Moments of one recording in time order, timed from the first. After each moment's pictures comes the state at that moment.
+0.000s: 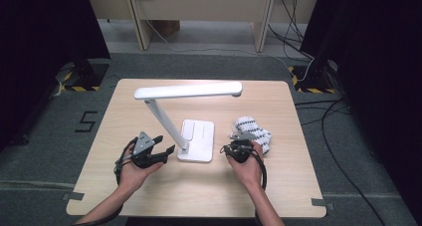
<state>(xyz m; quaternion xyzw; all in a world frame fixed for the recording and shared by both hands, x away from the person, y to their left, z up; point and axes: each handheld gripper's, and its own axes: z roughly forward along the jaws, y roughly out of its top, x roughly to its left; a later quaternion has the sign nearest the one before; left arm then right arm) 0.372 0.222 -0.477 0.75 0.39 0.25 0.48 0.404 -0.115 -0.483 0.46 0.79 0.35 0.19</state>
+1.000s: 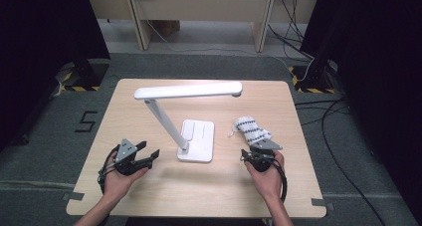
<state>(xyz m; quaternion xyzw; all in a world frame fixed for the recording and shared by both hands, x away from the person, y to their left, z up) 0.353 0.263 -0.490 0.73 0.42 0.26 0.48 0.371 -0.168 -0.475 0.48 0.76 0.37 0.23</state>
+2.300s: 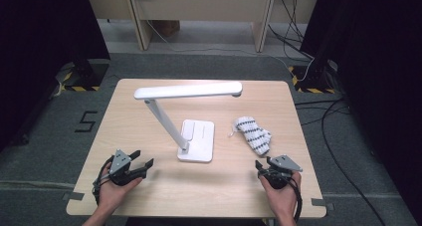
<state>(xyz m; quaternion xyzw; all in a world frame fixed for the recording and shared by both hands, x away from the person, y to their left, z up) 0.335 0.278 -0.518 0.72 0.43 0.26 0.48 0.331 -0.210 -0.499 0.51 0.72 0.39 0.26</state>
